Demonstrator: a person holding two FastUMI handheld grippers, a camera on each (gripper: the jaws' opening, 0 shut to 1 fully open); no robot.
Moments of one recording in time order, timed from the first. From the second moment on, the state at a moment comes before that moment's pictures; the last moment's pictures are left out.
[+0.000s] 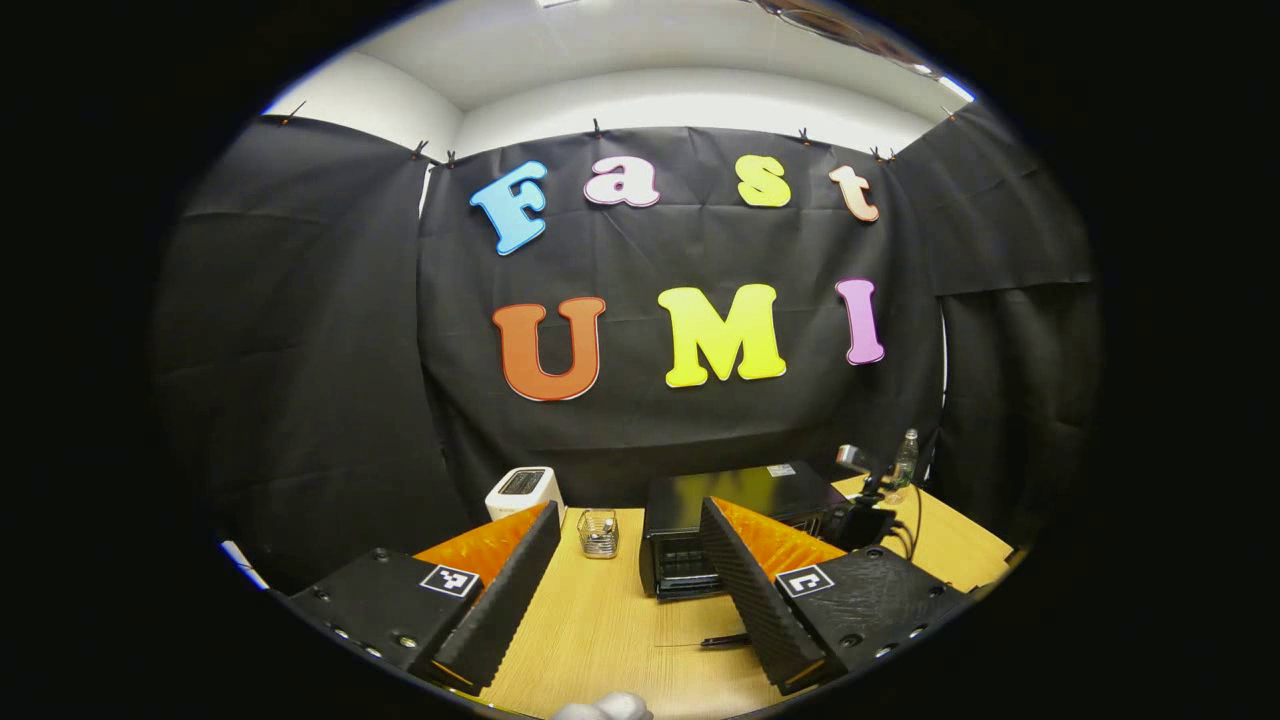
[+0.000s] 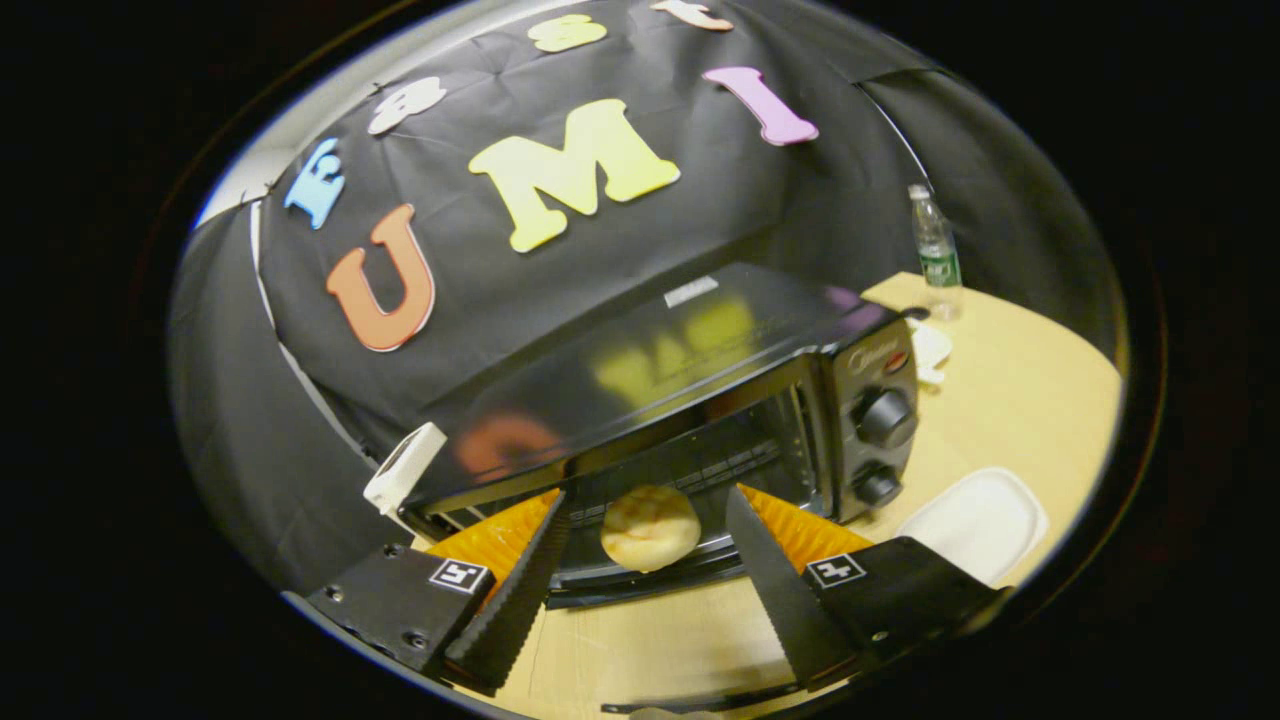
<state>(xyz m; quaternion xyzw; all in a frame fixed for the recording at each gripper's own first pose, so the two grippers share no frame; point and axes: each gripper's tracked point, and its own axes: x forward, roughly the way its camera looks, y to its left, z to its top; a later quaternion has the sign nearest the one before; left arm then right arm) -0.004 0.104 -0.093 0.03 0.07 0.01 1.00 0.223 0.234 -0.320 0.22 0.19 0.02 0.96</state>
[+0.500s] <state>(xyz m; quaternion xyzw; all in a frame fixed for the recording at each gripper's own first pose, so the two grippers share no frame) -0.011 0.087 -0.135 0.02 0.07 0.00 1.00 0.108 0.133 -0.138 0.07 0.05 0.04 1.00</state>
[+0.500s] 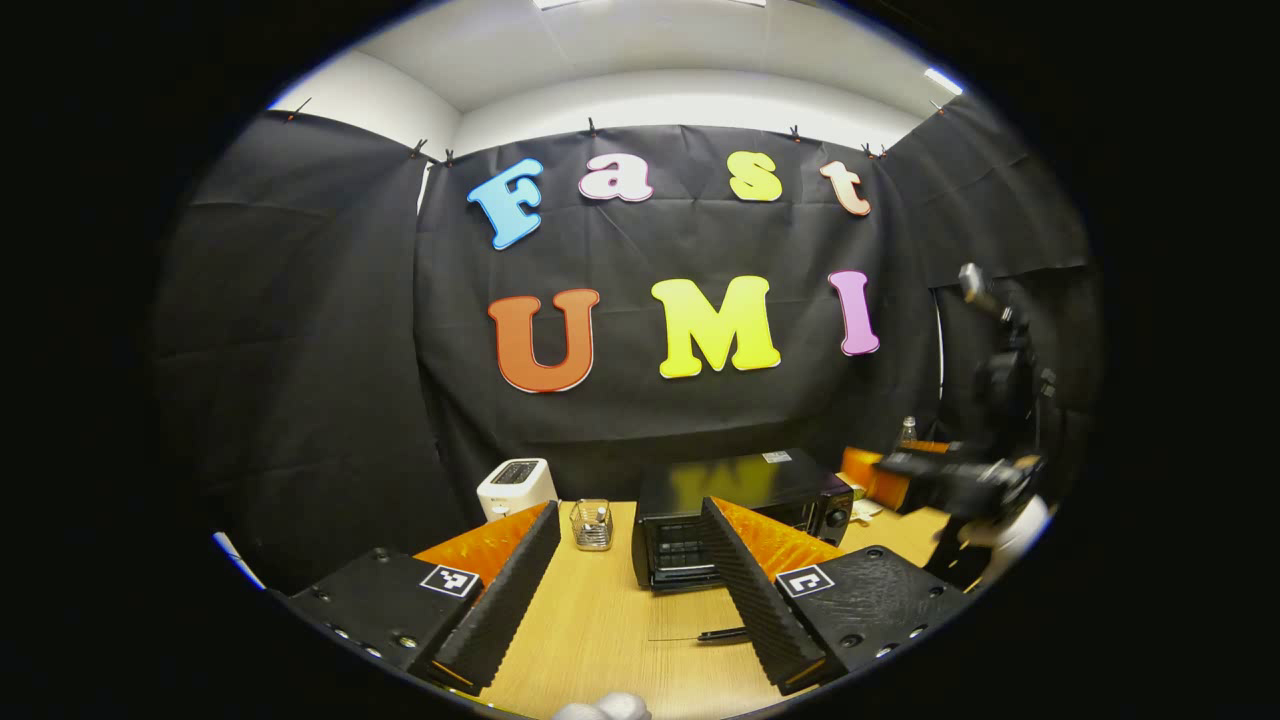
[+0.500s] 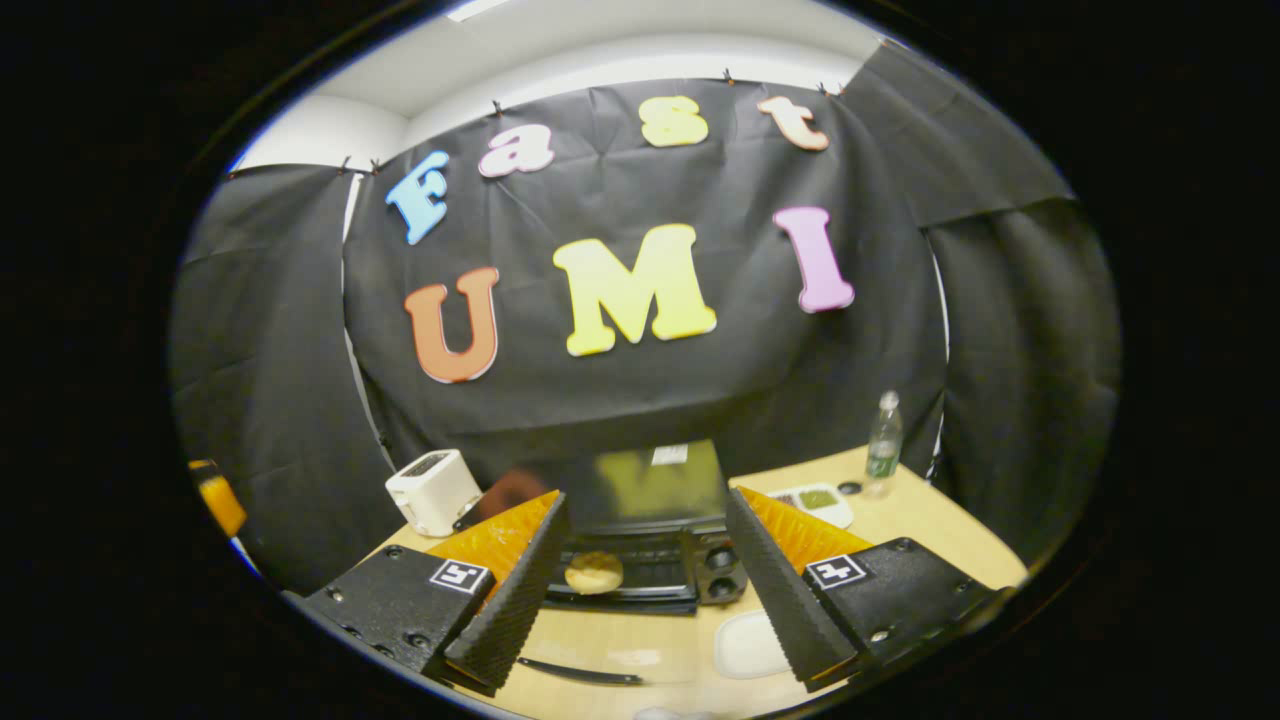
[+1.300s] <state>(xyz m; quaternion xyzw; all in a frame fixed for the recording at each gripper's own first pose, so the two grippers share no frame) -0.031 -0.002 -0.353 0.02 0.23 -0.04 0.97 0.006 0.026 -0.034 0.00 0.00 -0.02 1.00</state>
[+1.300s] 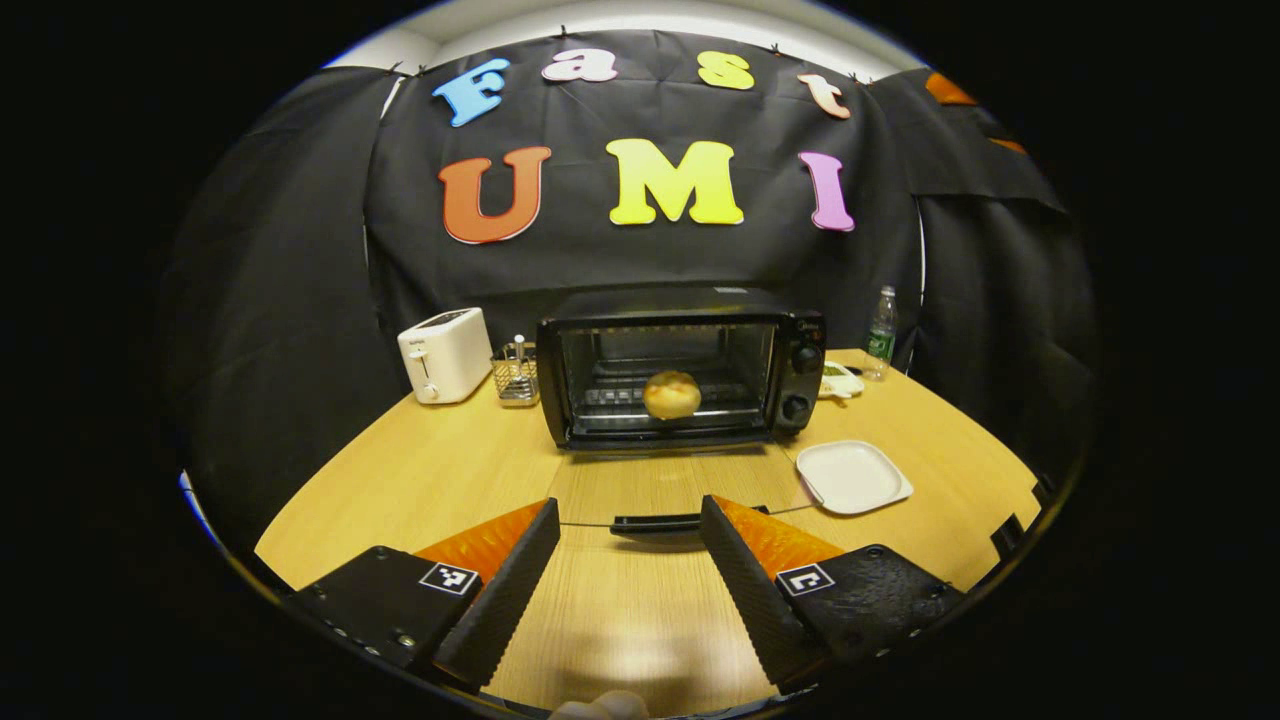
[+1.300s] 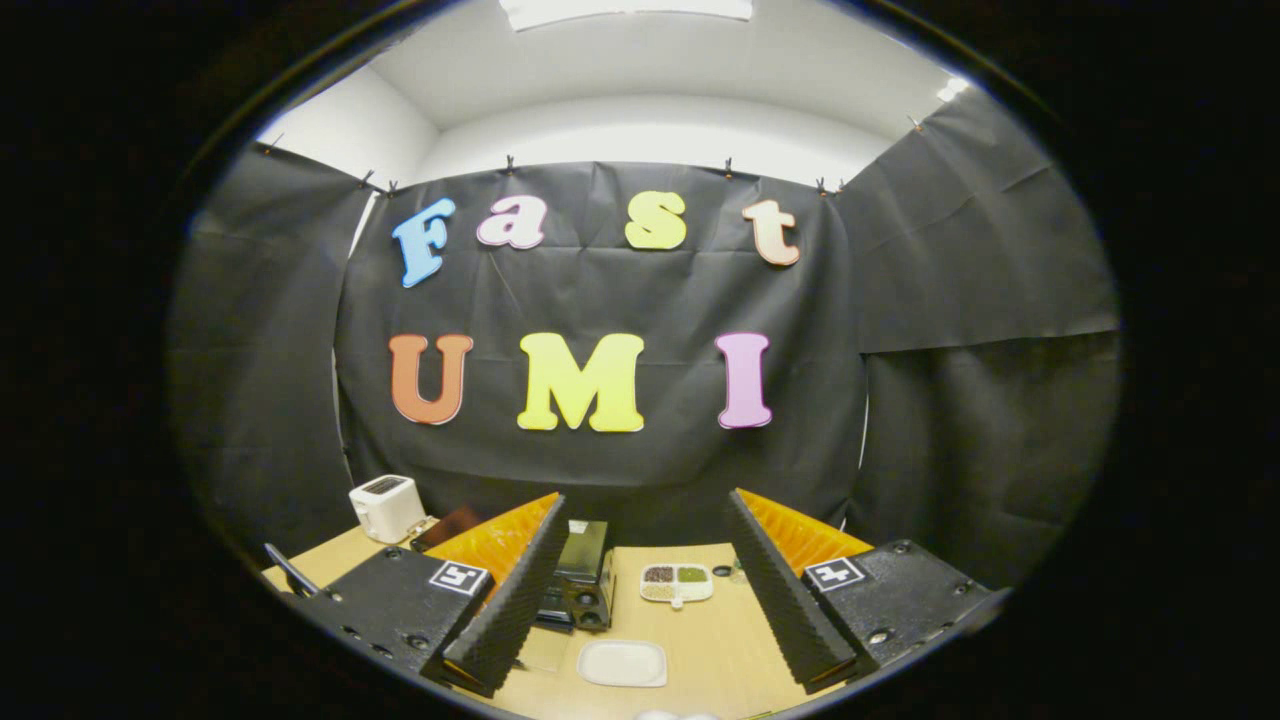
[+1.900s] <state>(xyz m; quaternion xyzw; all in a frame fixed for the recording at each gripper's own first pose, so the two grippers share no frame) -0.008 -0.035 -0.448 0.01 0.32 -0.04 0.95 0.020 0.005 -0.058 0.01 0.04 -0.02 1.00</state>
